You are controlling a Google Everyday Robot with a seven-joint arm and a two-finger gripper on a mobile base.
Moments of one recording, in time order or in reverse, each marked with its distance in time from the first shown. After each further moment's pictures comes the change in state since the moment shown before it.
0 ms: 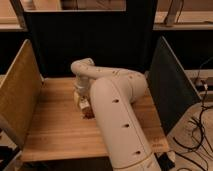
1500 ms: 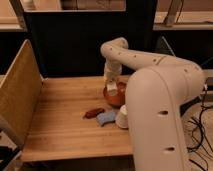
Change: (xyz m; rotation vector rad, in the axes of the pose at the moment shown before) arm 0.104 -0.143 -0.160 0.209 -0.188 0.506
